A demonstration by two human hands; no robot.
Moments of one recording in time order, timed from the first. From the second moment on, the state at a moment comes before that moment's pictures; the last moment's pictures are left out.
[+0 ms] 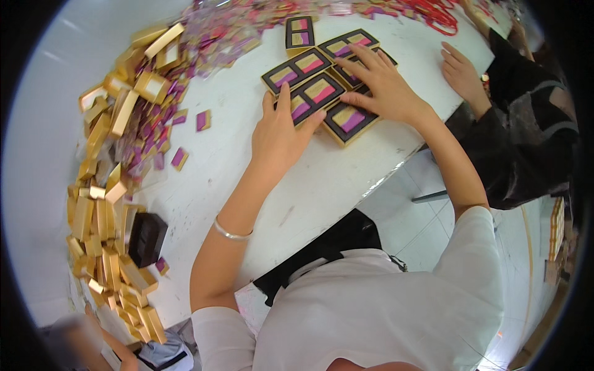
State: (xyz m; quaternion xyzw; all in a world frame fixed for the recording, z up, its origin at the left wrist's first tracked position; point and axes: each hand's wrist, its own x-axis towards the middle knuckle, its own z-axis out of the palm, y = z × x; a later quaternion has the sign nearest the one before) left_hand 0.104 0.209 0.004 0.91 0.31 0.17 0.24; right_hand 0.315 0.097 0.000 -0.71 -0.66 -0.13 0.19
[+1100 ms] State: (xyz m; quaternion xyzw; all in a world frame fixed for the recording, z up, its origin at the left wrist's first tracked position) left_hand -0.176 0.148 0.026 0.53 0.47 0.44 0.54; right_hand 0.065 0.200 0.011 -0.25 -0.91 0.08 0.32
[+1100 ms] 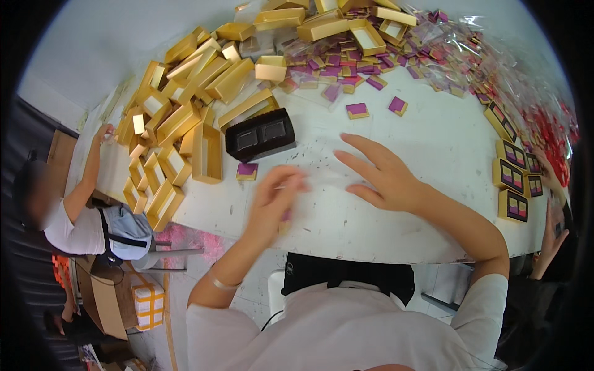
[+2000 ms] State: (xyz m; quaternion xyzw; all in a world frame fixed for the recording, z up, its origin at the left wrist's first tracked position) left_hand -0.384 0.105 0.031 0.54 0.80 0.24 -0.15; right_hand -0.062 0.245 0.027 -0.10 -0.90 -0.02 0.42
